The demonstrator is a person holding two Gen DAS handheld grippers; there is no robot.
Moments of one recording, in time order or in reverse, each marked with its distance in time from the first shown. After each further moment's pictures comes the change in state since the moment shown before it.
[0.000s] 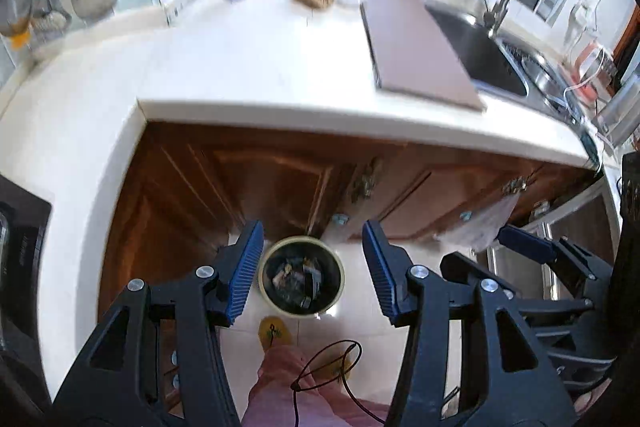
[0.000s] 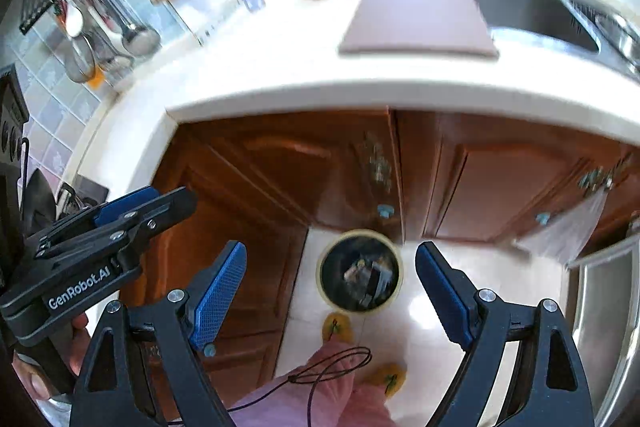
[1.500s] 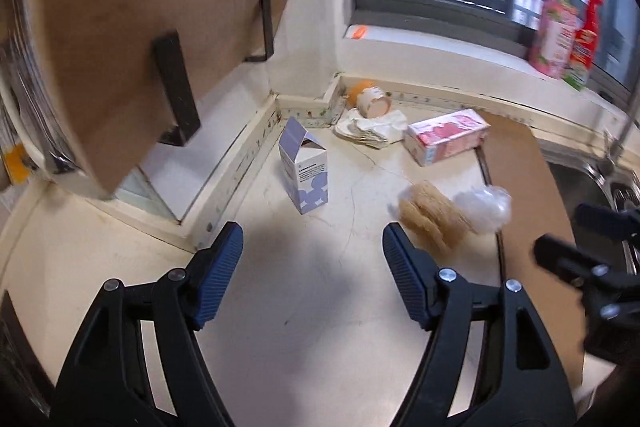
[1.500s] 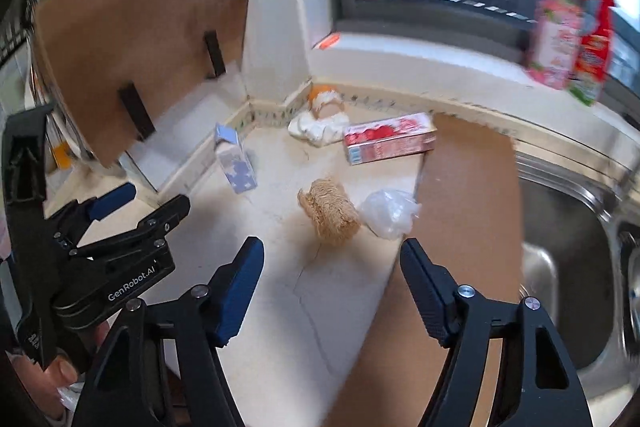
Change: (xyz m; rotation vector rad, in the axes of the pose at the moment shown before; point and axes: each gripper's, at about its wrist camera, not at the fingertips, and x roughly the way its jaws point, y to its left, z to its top) left arm 0.165 0.079 0.325 -0.107 -0.230 0.257; right arm 0.078 0.048 0.438 -0.255 -0.159 -0.061
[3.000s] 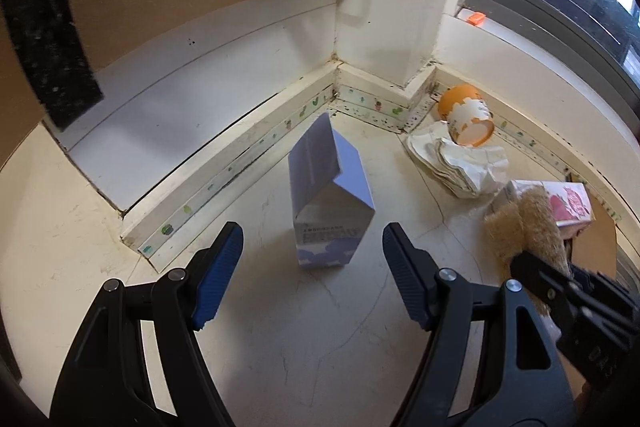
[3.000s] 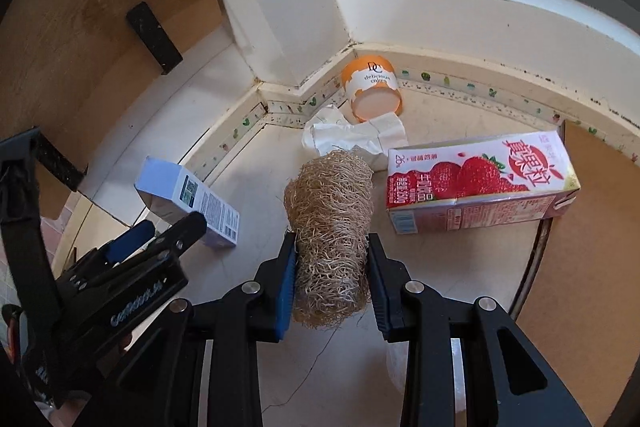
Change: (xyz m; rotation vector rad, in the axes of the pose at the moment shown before) left arm 0.141 -0.006 0.028 -0.322 0.107 0.226; right arm 0.234 -0.047 0.096 -0.043 0.115 0.331
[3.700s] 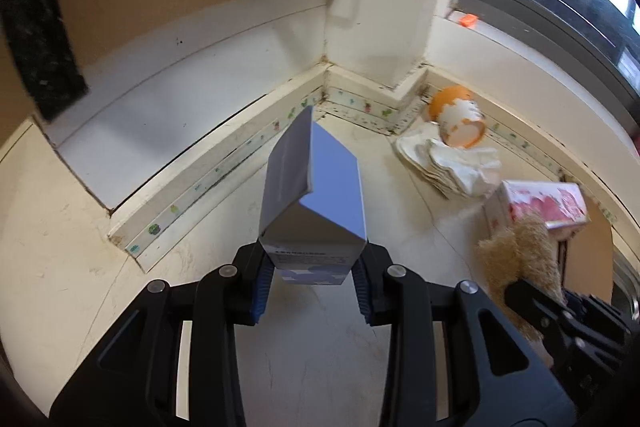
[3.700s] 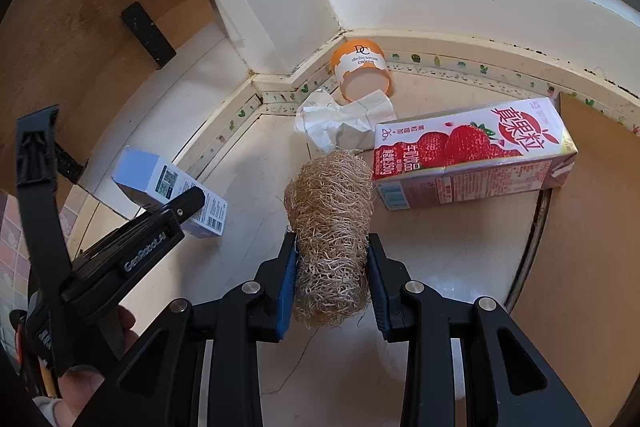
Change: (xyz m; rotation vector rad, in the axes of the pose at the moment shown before) left arm -0.007 -0.006 -0.006 0.015 -0.017 -0.036; right arm -0.009 -0.008 -0.024 0.034 0.003 0.024
